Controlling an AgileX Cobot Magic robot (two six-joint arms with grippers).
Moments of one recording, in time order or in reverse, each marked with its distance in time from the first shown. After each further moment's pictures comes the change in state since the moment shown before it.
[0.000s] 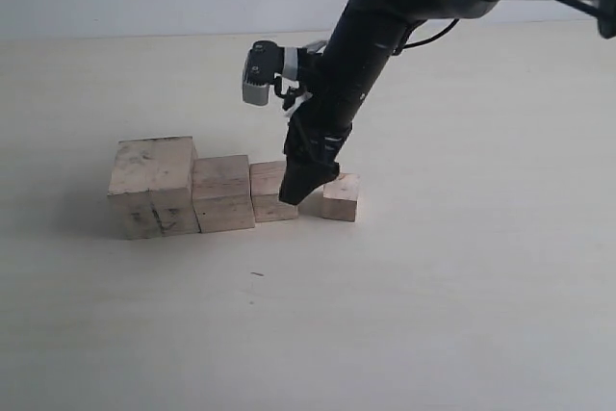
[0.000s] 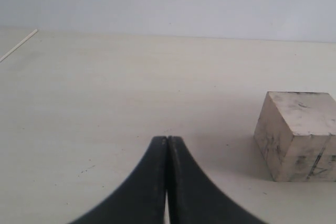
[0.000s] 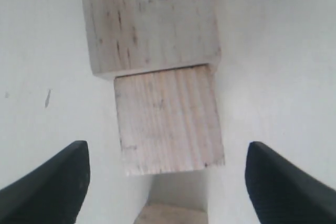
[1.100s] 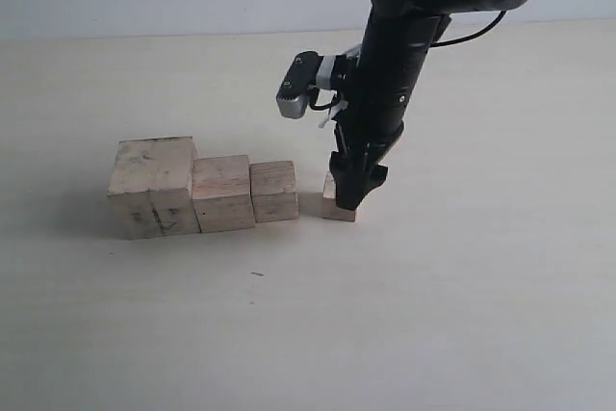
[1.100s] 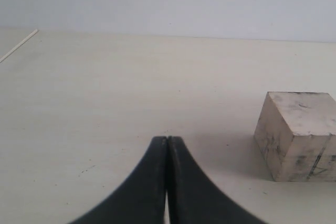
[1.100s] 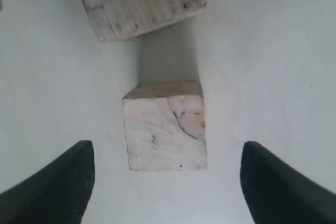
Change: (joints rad) left arm 0.000 0.000 0.000 0.000 0.000 0.000; right arm -0.001 -0.100 0.133 -0.287 -0.020 0.310
